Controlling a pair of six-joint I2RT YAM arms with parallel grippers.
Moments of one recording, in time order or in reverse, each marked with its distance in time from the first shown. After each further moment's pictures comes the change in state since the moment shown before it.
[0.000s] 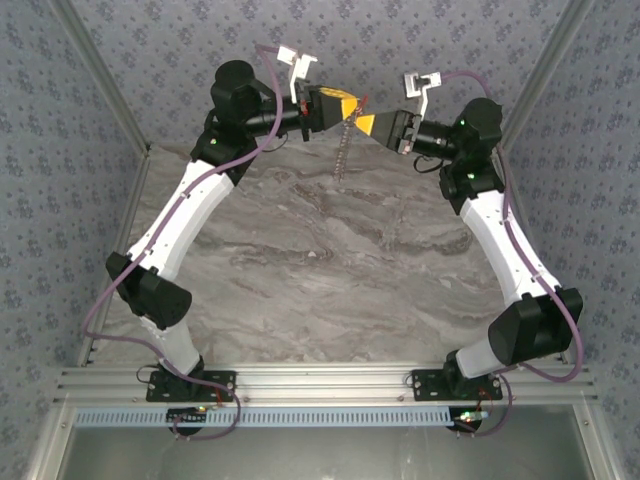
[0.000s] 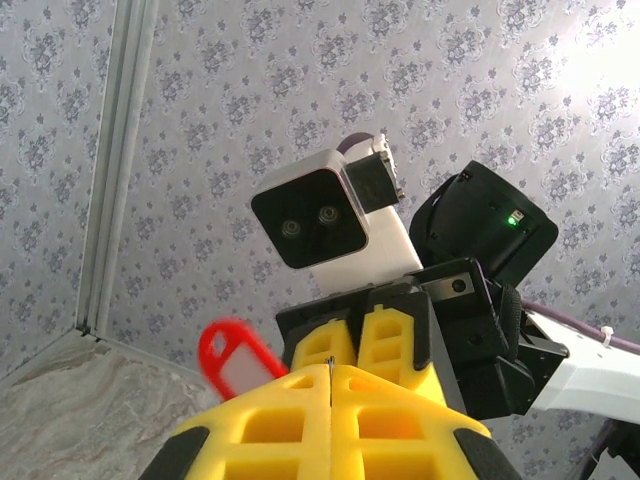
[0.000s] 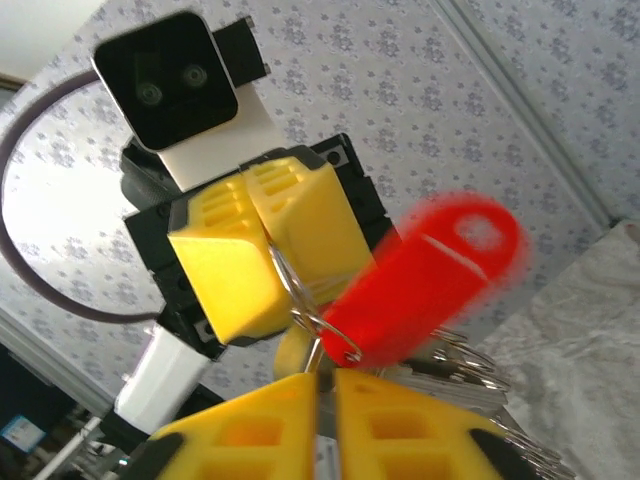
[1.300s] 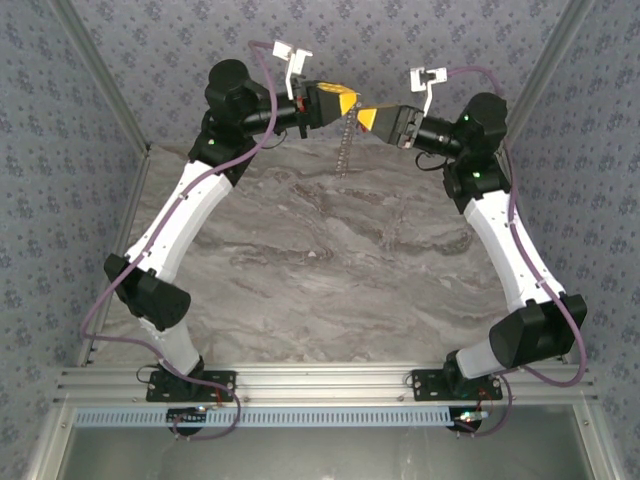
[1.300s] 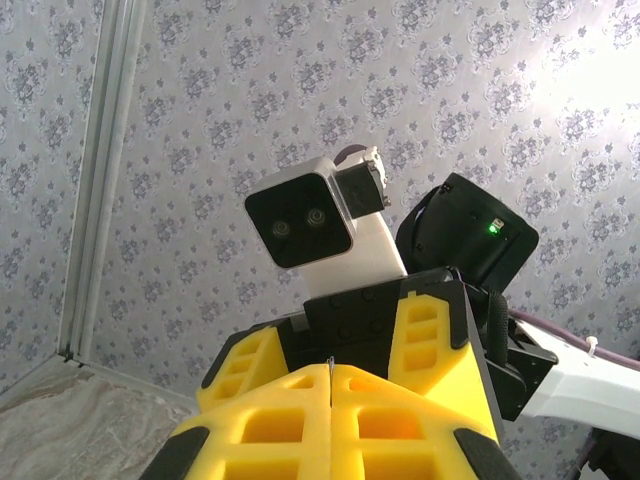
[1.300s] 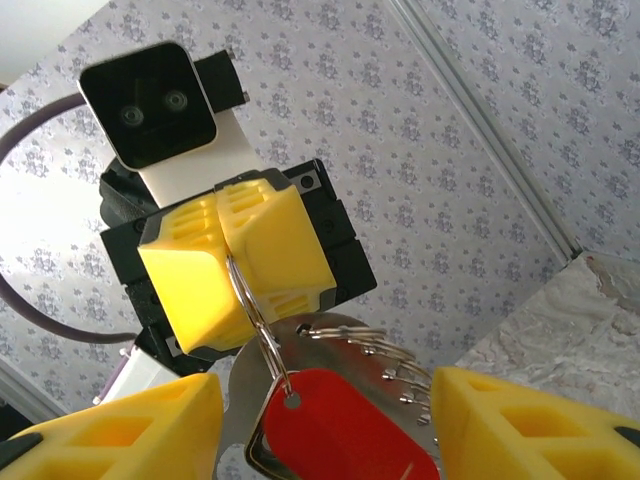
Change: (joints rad) left arm 0.000 -0.011 0.000 0.069 0.013 -0.056; right arm 0.014 -0.015 0.056 -0.101 0.071 -0.099
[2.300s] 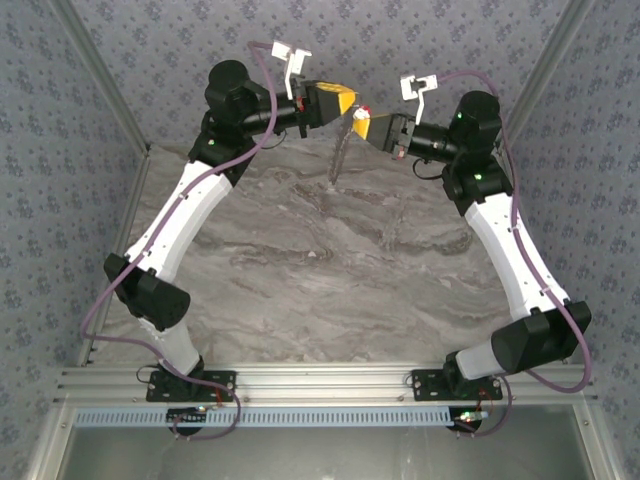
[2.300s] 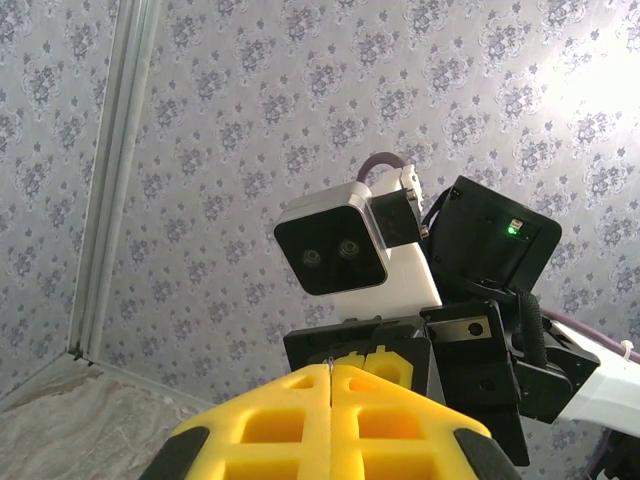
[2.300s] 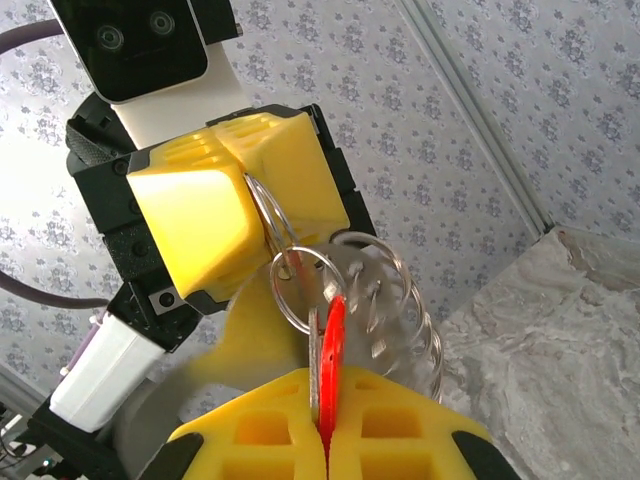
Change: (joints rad) left arm 0.005 -0.002 -0.012 0.009 -0.016 0.000; right arm 0.032 -0.024 0.029 -0.216 0.019 -0.175
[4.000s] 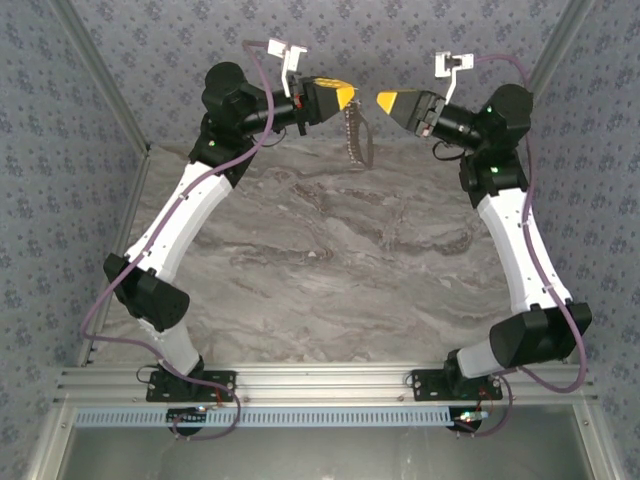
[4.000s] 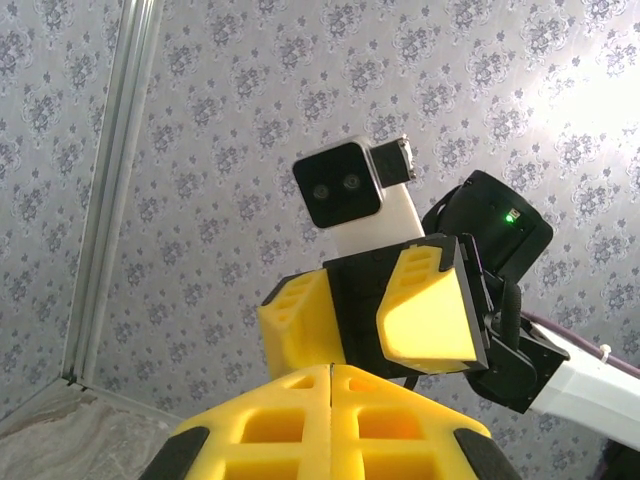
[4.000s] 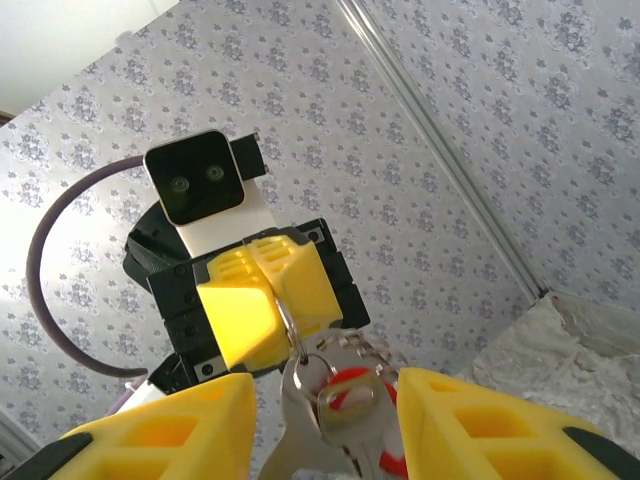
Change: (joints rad) left arm 0.002 -0.006 -0.023 0.092 -0.010 -0.054; right arm -0.109 0.024 0.048 0.217 -0.013 0.212
